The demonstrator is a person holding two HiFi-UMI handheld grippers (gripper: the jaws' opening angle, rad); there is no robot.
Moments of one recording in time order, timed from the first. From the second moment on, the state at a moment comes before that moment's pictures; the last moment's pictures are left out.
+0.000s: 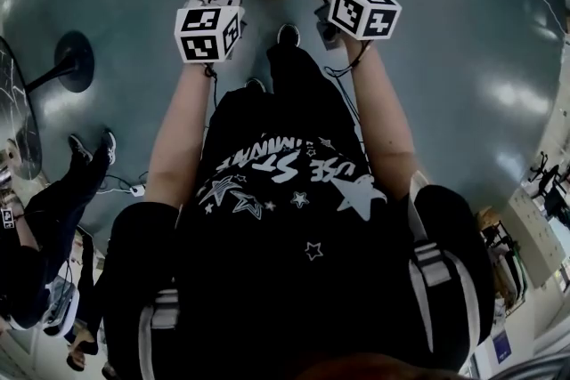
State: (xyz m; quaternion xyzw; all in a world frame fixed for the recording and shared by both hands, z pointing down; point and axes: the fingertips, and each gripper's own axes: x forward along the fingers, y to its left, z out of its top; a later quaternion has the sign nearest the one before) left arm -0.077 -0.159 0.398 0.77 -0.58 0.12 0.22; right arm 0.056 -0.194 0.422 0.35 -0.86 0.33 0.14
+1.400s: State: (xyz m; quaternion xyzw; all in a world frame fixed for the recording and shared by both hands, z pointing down) left arm -0.072 0.007 0.283 0.81 -0.57 0.02 0.14; right arm 0.069 -0.036 0.328 0.36 -0.89 0.26 0.09
